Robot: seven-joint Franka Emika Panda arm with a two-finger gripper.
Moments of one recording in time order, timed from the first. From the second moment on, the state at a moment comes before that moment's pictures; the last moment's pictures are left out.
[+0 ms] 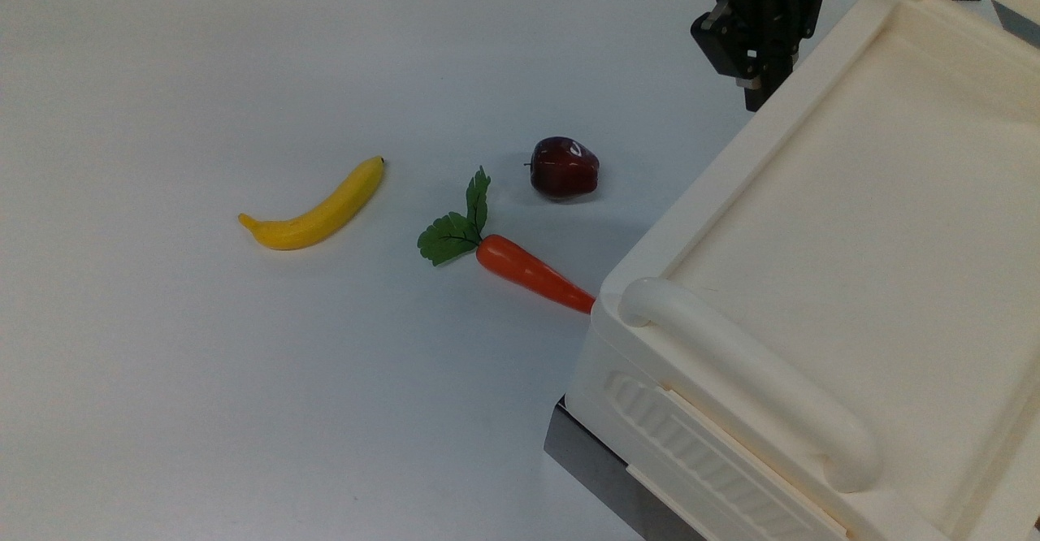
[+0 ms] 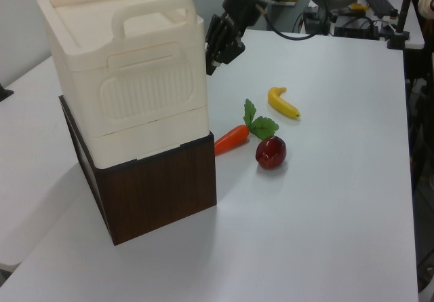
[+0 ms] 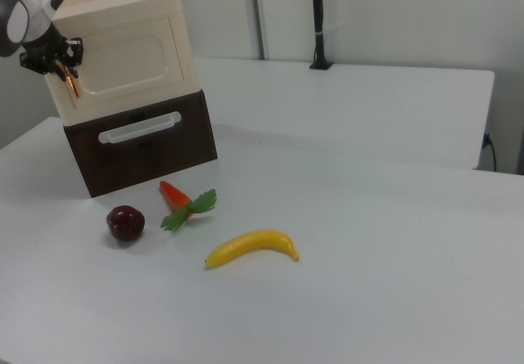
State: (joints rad) arm 0.47 0.24 -0.01 -1.47 0.08 2.30 -0.34
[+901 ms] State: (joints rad) arm 0.46 0.25 0.00 -1.47 0.08 2.30 -0.34
